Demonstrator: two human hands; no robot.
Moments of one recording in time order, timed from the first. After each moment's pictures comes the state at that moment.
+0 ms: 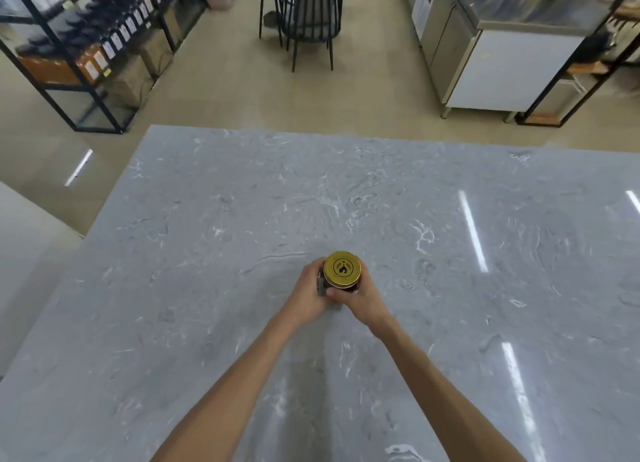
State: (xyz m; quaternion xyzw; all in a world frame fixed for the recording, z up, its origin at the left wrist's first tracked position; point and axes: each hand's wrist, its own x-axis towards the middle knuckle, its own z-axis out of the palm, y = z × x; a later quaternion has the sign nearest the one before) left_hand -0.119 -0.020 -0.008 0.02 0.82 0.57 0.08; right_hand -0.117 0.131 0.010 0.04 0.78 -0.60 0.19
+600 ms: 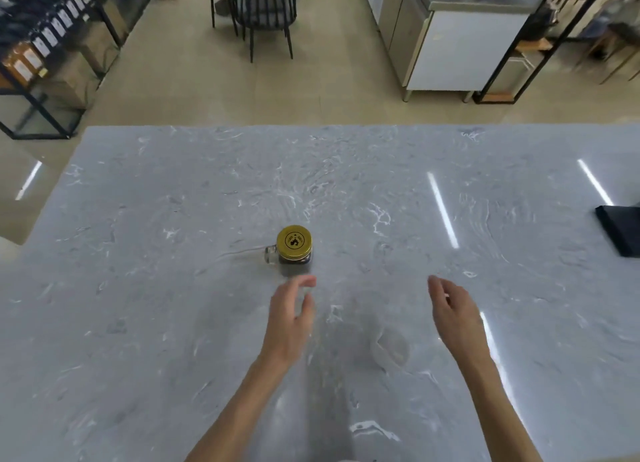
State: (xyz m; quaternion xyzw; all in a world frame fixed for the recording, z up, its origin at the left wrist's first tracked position) left_hand -0.044 0.038 0.029 -0.03 0.84 0.54 -0.01; right_hand -0.039 0.307 0.084 0.23 0.89 -0.39 0.02
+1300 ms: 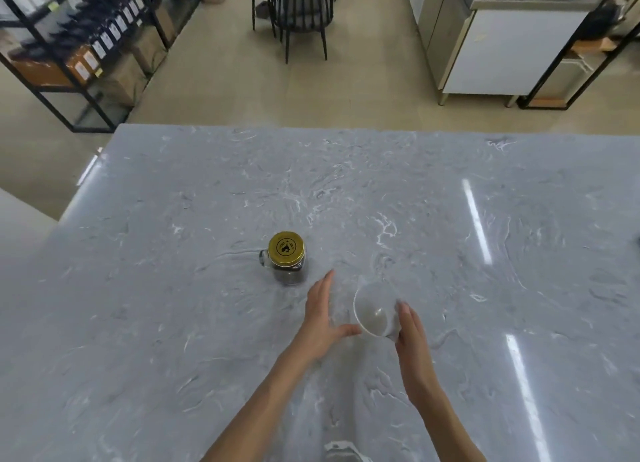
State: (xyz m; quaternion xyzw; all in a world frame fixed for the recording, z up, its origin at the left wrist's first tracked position) left_hand -0.071 0.111 -0.024 -0.04 0.83 0.53 0.18; right_hand -0.040 0.297 0.009 0.22 0.64 -0.73 0.11
